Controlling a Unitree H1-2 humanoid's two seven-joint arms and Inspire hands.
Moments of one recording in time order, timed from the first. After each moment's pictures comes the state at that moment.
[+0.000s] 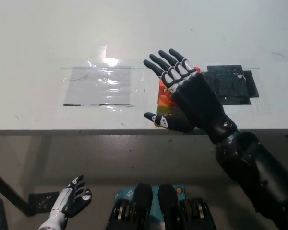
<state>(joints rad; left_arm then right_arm) -0.16 0.16 0.00 0.53 0.10 0.00 -0.02 -0.60 -0.26 0.46 0.19 -0.90 -0.32 -0.35</state>
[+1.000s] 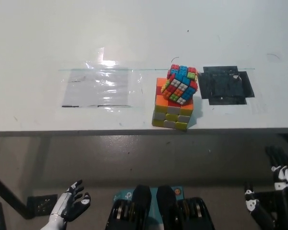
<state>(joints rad) -0.14 0.16 0.00 0.54 0.10 -0.01 -0.02 0.18 -0.13 0.07 -0.11 -0.86 -0.28 -0.43</state>
